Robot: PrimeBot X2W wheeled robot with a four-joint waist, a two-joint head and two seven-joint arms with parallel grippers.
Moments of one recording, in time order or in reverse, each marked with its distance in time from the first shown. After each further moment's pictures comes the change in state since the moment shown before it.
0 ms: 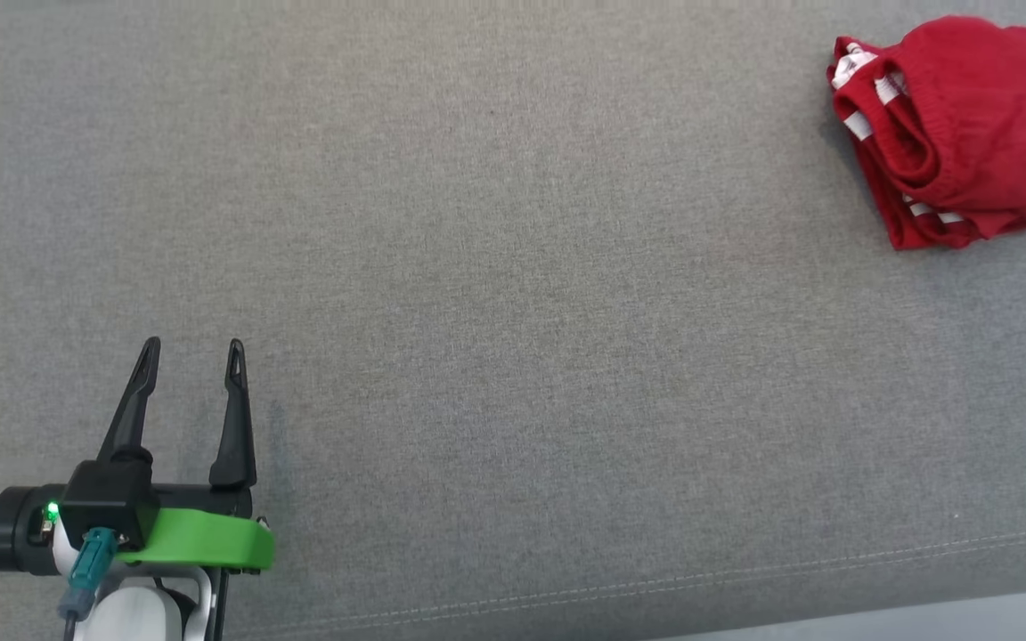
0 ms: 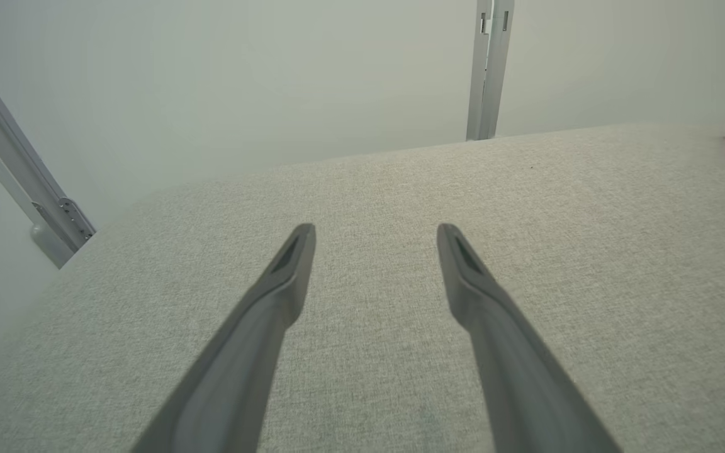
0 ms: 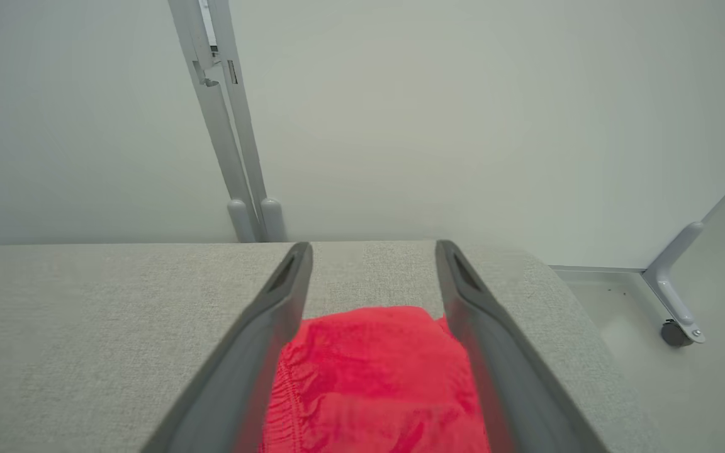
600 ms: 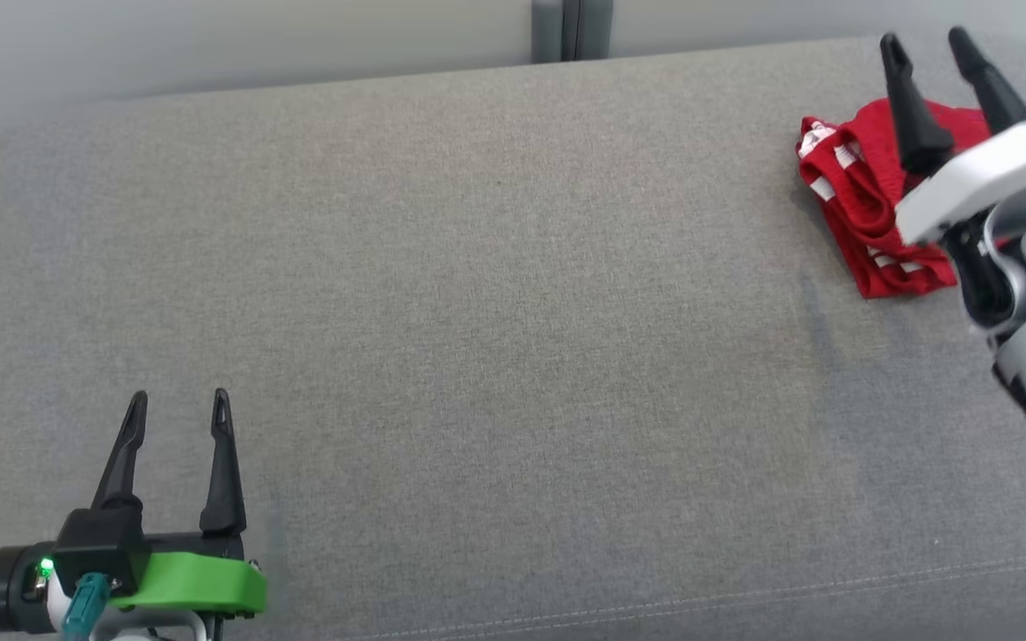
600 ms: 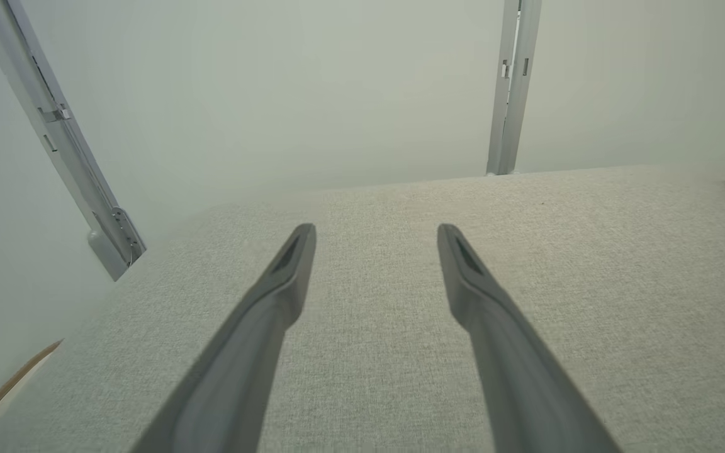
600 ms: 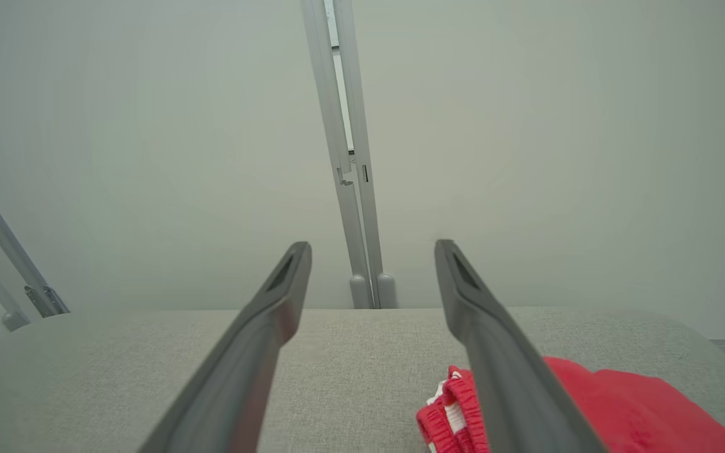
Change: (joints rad) left arm 0.088 -0.026 0.036 -0.005 -0.007 0.022 0.000; right arm 0.375 0.154 -0.481 -0.397 -0.308 0.000 -0.041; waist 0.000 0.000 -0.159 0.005
